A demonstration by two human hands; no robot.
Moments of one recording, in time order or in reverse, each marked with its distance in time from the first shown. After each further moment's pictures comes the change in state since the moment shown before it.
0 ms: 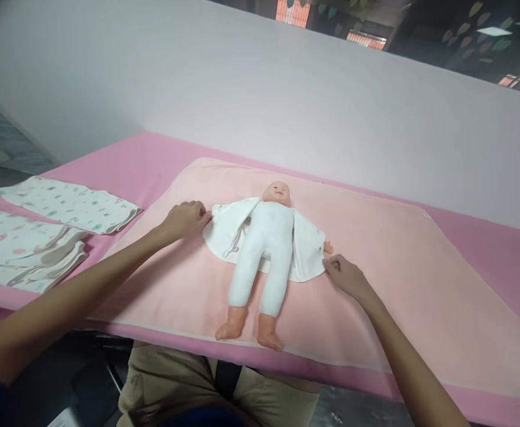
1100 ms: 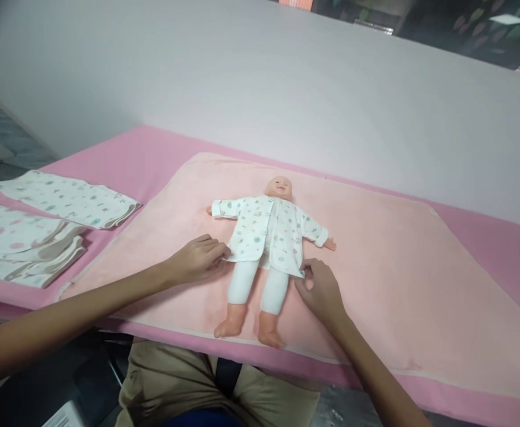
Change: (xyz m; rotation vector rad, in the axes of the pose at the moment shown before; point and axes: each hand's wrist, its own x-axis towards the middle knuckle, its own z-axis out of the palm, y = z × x) left_hand -0.097 0.040 0.029 -0.053 0.131 0.799; right_hand -0.053 -0.045 0.075 0.019 0.317 -0.495
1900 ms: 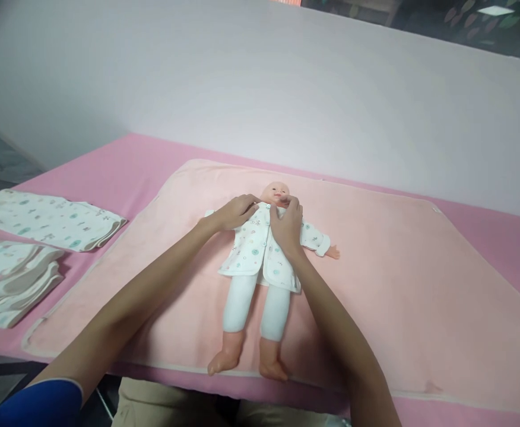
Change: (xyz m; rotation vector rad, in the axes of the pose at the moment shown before) left_hand 0.171 -0.090 0.026 -0.370 -0.007 -0.203; right_hand 0.201 -0.057 0.067 0.287 0.422 0.046
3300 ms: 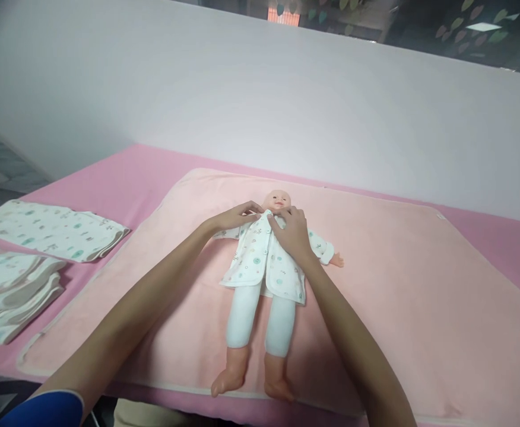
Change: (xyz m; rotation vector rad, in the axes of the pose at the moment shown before) left_hand 0.004 -0.025 -0.006 -0.474 -0.147 -0.196; right_hand 0.012 0.017 -0.011 -0.116 -0.232 -0.160
